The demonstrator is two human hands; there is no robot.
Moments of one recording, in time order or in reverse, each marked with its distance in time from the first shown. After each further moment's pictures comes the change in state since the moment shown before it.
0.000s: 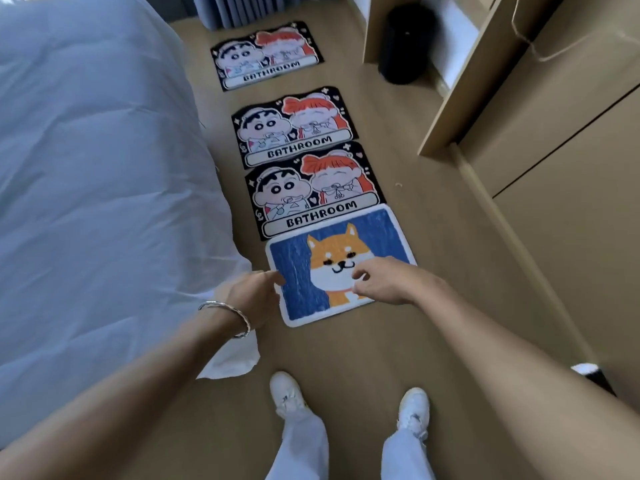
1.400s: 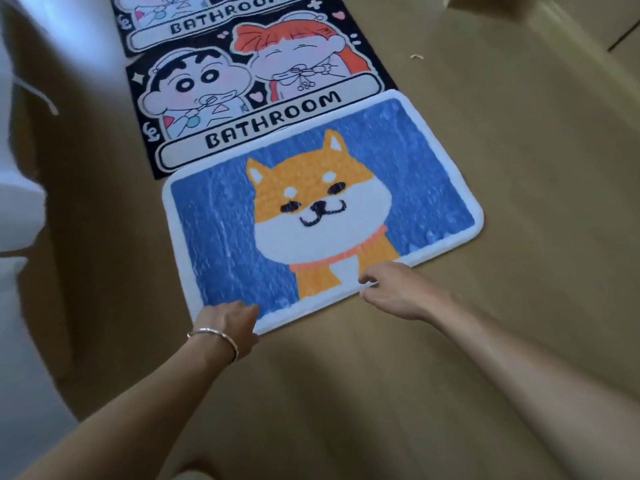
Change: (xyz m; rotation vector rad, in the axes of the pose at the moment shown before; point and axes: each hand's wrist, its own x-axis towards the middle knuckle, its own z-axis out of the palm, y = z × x) left_hand 0.332 -0.088 0.506 0.502 -0.250 0.035; right_hand 0.431 0.288 0.303 0.068 0.125 0.032
